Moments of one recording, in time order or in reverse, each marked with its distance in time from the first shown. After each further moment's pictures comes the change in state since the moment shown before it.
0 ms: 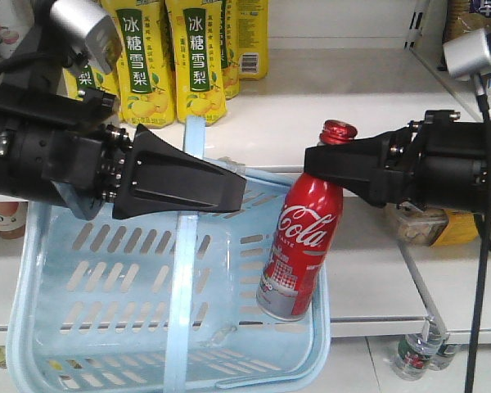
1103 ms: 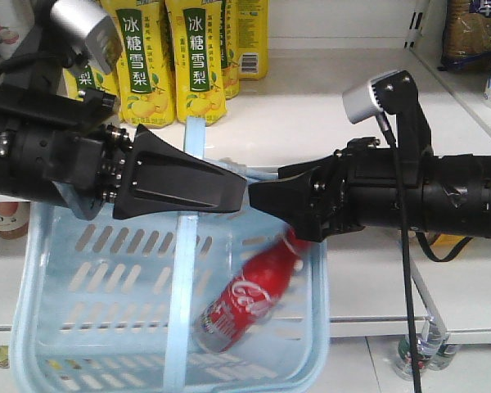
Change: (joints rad) left arm 0.000 0.000 0.000 0.006 -0.003 0.000; right arm 0.197 0.099 0.000 -0.050 -0.190 -0.098
